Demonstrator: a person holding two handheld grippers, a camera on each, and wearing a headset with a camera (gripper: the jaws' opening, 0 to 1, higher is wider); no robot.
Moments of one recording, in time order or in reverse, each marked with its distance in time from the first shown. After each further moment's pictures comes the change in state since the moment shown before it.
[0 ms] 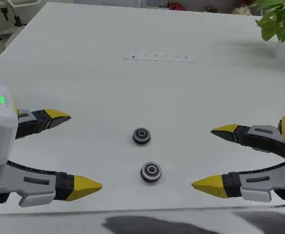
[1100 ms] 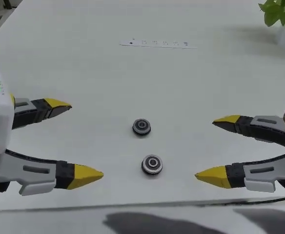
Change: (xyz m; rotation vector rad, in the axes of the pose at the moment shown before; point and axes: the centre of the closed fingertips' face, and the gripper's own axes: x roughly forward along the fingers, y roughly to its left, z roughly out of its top) left arm 0.009 0.012 -0.002 -0.005 -0.016 -0.031; right arm 0.007 -0.005 -0.001 -0.006 0.021 0.009
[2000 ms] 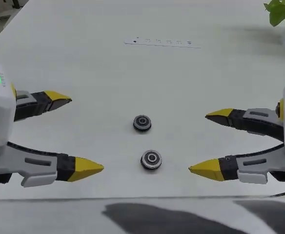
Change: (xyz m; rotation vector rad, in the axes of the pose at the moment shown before) left arm -0.002 -0.005 0.001 0.016 0.004 0.040; right arm 0.004 0.005 0.006 -0.039 -0.029 0.047
